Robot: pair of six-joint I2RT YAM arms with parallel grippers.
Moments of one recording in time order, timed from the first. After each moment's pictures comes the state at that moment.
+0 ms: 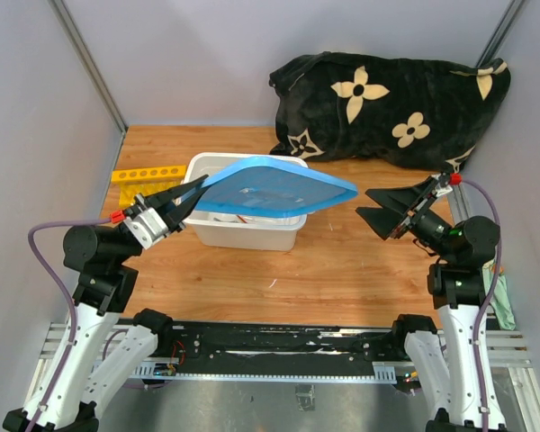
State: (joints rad) left arm -0.33 0.61 0.85 0.25 0.64 0.28; right arm -0.07 0.61 0.72 0.08 -0.90 1.54
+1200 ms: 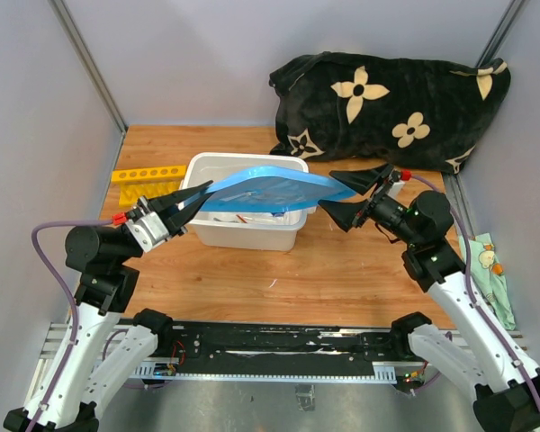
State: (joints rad) left arm -0.33 0.59 0.83 0.26 0.71 0.26; right arm 0.37 0.79 0.74 0.12 -0.49 1.82
